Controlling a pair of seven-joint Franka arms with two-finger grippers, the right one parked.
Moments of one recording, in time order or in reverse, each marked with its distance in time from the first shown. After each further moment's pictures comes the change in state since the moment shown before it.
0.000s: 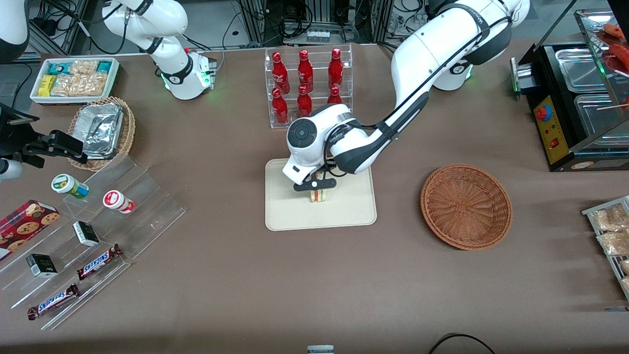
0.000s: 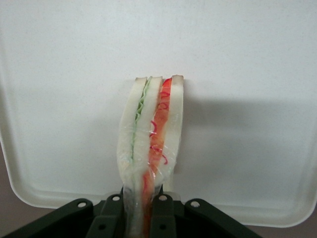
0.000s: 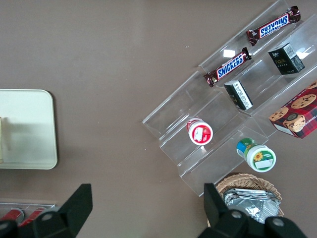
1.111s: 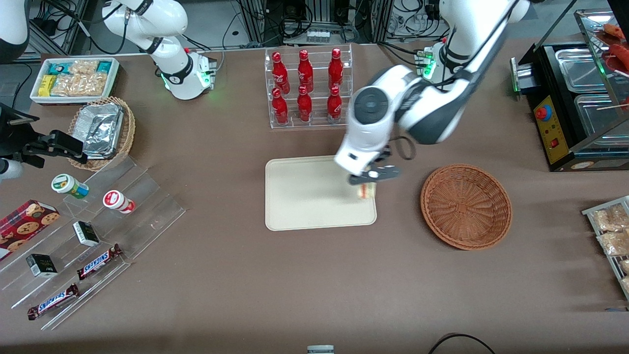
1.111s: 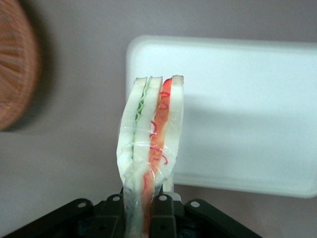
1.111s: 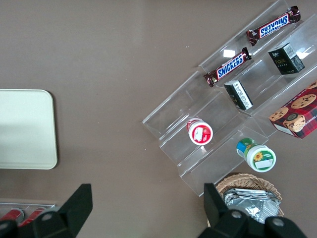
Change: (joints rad) arm 0.188 -0.383 -0.005 -0.237 -0.192 -0.103 0.189
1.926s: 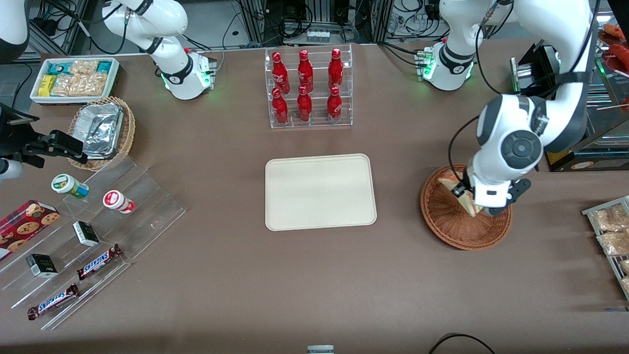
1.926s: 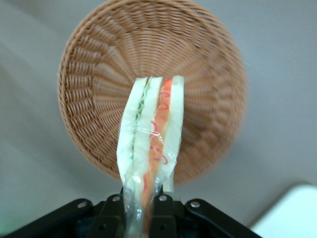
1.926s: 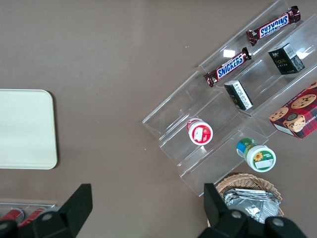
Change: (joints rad) arm 0.078 -0.254 0.461 -0.252 -0.103 0.050 0.024
